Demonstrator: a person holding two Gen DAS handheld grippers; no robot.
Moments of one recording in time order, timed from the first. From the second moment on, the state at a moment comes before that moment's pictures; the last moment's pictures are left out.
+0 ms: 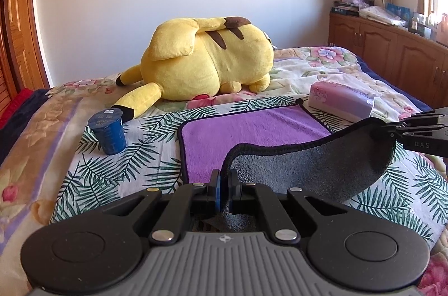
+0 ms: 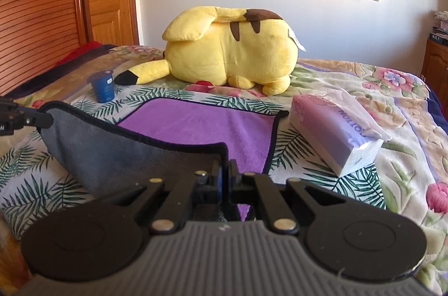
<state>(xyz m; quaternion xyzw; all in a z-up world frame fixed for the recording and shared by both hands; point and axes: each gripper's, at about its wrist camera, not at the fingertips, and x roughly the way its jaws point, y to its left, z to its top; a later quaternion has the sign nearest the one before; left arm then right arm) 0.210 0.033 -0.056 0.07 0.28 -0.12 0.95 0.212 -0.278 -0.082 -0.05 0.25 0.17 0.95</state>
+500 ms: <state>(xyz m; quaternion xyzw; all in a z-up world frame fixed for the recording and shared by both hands) 0.224 0.033 -0.061 0.08 0.28 -0.12 0.95 0.228 -0.274 -0.094 -0.06 0.25 0.16 0.95</state>
